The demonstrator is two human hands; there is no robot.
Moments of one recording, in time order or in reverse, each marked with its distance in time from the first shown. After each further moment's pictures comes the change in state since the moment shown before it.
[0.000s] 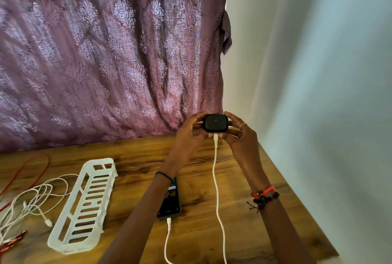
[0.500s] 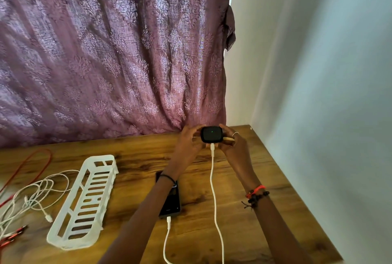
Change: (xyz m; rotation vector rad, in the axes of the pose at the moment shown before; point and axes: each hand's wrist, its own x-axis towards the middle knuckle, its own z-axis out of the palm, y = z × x) left_hand 0.001 -0.052 0.001 0.350 0.048 -0.021; right_hand 0.005 0.048 0.023 -0.113 -0.075 0.096
